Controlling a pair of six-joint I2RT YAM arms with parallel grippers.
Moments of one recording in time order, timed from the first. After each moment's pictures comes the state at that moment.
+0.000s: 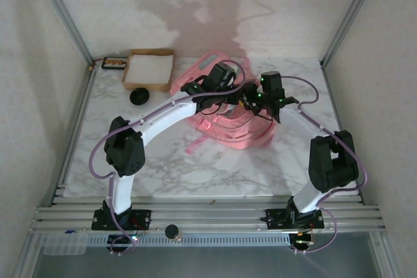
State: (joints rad) left arm -0.76 2.00 1.84 -0.50 0.00 -0.50; right arm 0.32 1.63 1.12 -0.15 -0.38 1.13
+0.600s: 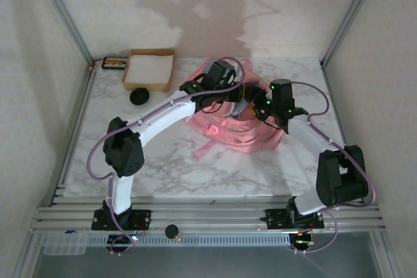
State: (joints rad) left arm -0.76 1.99 1.86 -0.49 0.06 -0.56; right arm 0.27 1.47 0.96 -0.10 -0.41 1.04
